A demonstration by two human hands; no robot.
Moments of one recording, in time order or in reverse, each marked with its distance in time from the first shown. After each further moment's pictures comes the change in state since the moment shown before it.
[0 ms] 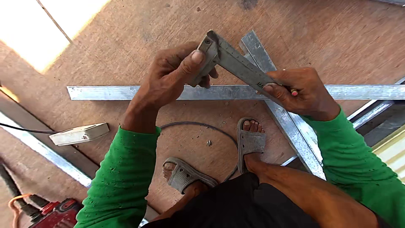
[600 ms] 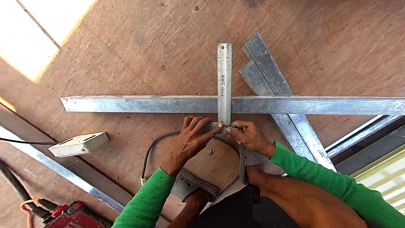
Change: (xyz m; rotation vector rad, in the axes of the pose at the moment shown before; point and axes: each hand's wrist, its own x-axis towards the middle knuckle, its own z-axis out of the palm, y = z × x) left_hand -0.126 -0.103 0.073 0.985 -0.059 0.029; right_hand -0.062 -0.005 0.161 1.005 -0.036 0.989
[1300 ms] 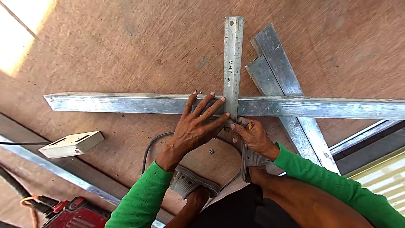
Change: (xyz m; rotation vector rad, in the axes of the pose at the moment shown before) left_hand 0.051 -0.018 -0.021 0.025 -0.153 0.061; right_hand 0.011 -0.004 0.008 0.098 0.135 0.000
